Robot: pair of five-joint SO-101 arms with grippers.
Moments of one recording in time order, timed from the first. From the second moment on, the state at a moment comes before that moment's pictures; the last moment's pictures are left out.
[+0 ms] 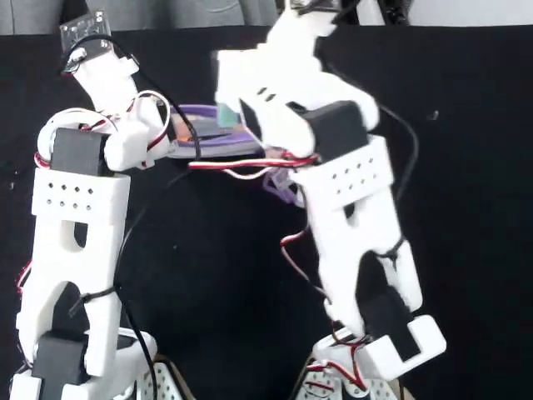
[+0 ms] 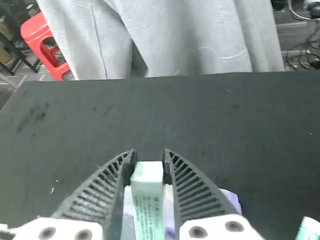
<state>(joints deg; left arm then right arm) 3.5 -21.4 -6.1 82.8 24.9 -25.4 -3.3 -27.7 70.7 -21.0</state>
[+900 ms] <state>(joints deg) 2.2 -21.4 -6.1 82.8 24.9 -29.5 -45.1 49.5 -0.7 -8.7</state>
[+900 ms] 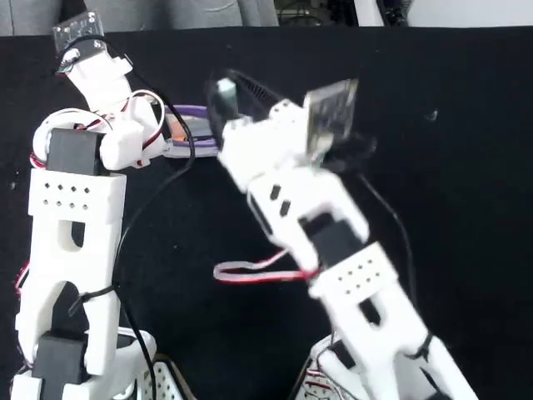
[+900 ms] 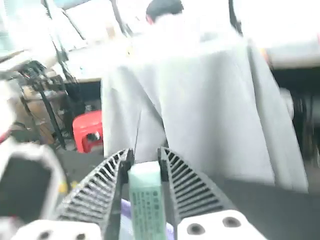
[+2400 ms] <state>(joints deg) -1.5 -20.7 -6.0 82.8 24.7 -41.0 -74.4 97.1 -22.0 22.4</state>
